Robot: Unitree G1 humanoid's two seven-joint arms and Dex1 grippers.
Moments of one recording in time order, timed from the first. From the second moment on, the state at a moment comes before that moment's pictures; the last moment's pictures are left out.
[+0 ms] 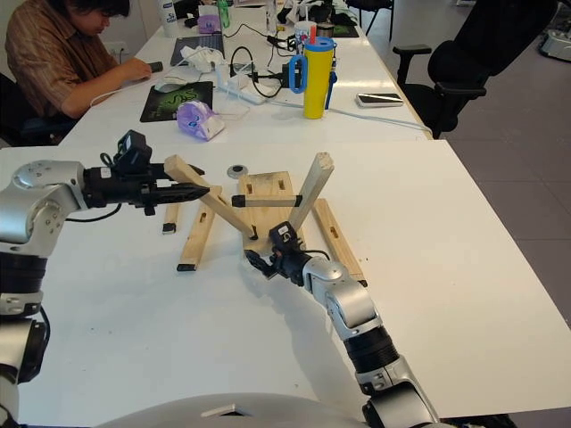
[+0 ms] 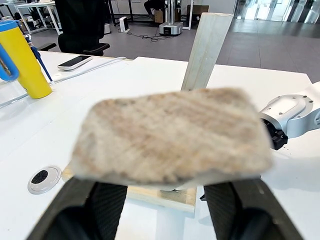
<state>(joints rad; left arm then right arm) -0.65 0.78 -0.10 0.13 -0.49 0.51 -1.19 -0.21 -0.13 0.32 -0.03 0.24 0.61 0.40</state>
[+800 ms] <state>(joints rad) -0.84 0.81 -0.27 0.36 -0.30 0.44 -1.43 -0.22 -0.12 0.32 -0.03 0.24 0.66 0.41</state>
